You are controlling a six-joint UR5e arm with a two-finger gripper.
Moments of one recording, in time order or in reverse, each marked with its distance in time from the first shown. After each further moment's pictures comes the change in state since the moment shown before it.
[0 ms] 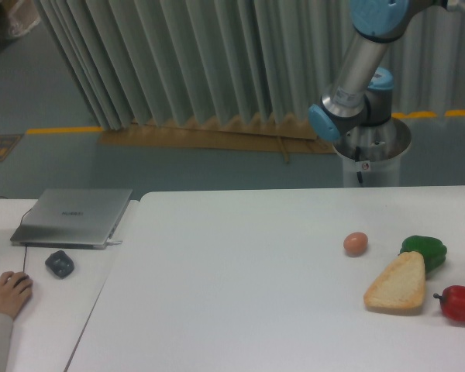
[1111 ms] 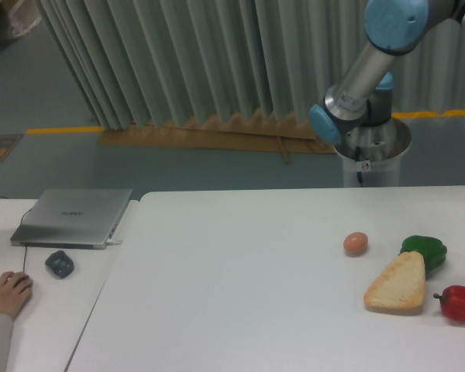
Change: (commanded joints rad) arm -0.005 -0.054 -0.044 0.066 0.101 -0.044
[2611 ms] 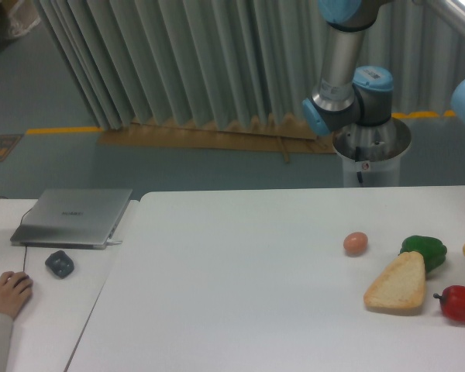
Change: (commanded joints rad) arm -0.250 0.161 -0.094 -0.111 0.001 -0.557
